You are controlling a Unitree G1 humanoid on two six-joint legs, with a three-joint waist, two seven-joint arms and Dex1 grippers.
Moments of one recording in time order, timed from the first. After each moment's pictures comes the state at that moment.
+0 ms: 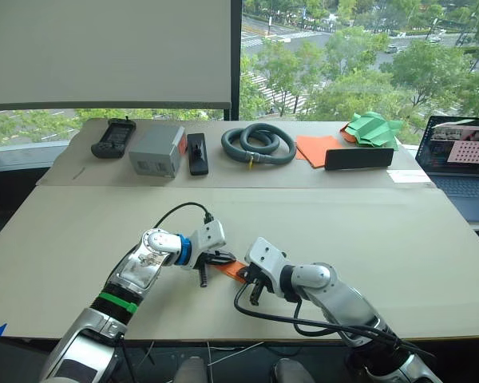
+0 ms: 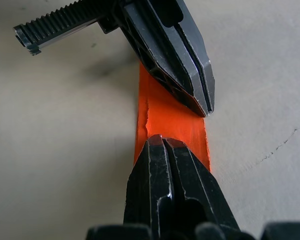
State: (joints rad) left arm -0.52 0.50 -0.37 0.23 -0.07 0.29 -1.10; right arm -0.31 -0.37 0.49 -0.31 0.03 0.77 0.64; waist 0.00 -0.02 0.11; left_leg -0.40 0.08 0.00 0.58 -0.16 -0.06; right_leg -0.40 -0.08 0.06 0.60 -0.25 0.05
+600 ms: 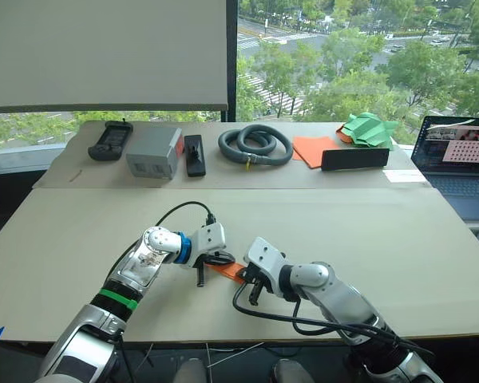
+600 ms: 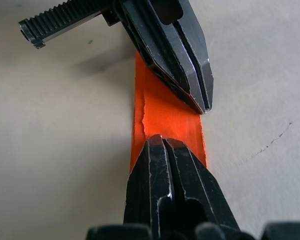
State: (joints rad) left arm -0.53 0.53 -0.39 0.29 -0.03 0.17 -1.13; right arm -0.33 -0.37 0.49 -0.30 0.04 0.80 0.63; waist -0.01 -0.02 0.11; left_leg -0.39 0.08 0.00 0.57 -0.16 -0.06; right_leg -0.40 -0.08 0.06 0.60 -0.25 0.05
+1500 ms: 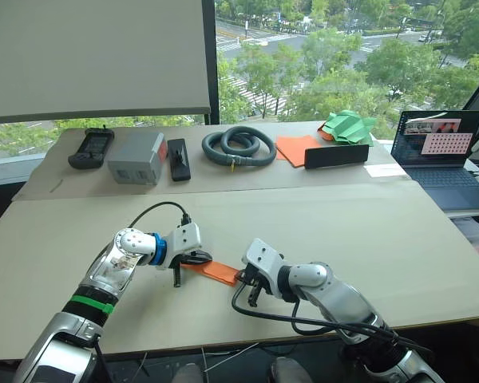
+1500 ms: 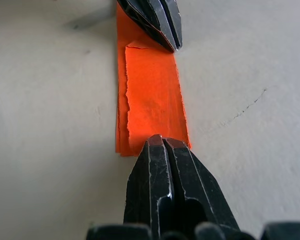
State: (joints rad) left arm -0.45 0.64 -0.31 0.29 -0.04 0.11 -1.14; right arm -0.34 -0.37 0.51 -0.29 0.05 0.80 0.64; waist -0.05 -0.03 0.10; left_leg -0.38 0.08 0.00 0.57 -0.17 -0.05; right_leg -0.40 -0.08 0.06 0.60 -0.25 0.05
